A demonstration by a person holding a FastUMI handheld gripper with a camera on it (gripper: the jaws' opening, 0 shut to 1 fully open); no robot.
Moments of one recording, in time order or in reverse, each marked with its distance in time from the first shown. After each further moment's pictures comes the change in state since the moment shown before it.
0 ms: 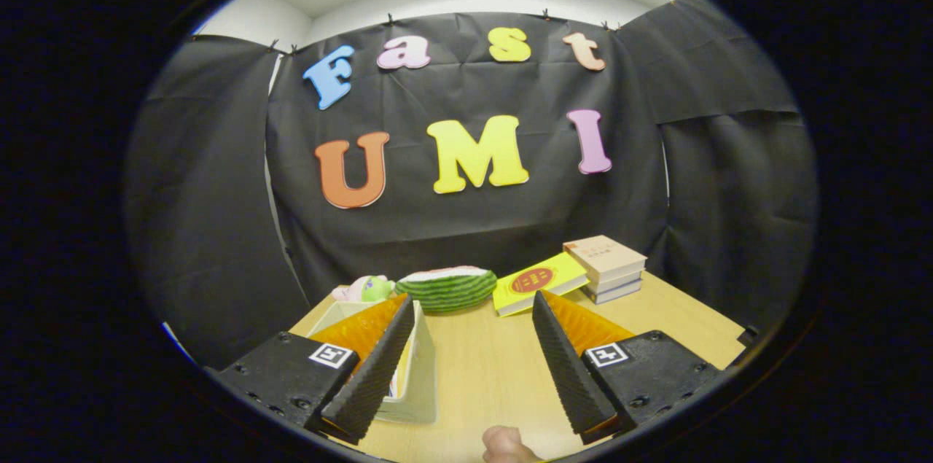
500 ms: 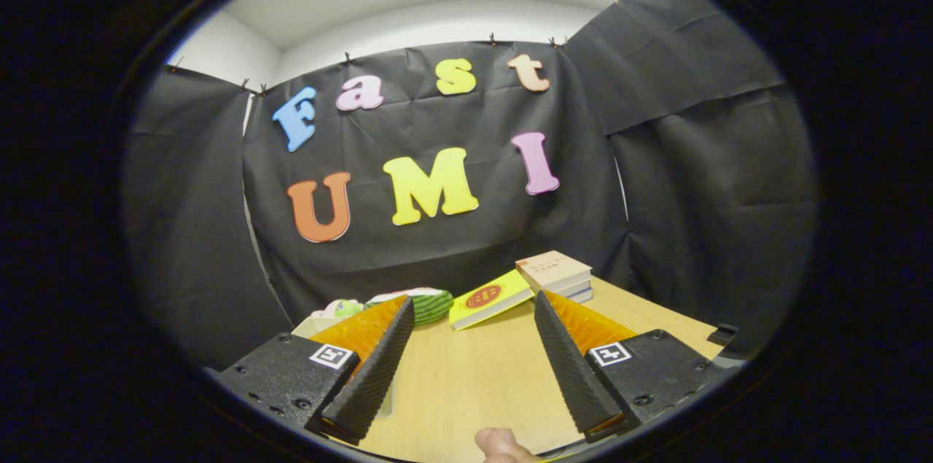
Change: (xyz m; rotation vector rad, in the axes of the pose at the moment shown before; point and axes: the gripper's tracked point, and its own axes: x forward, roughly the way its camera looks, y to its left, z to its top) arm -0.066 -0.113 0.013 0.080 -0.106 -0.071
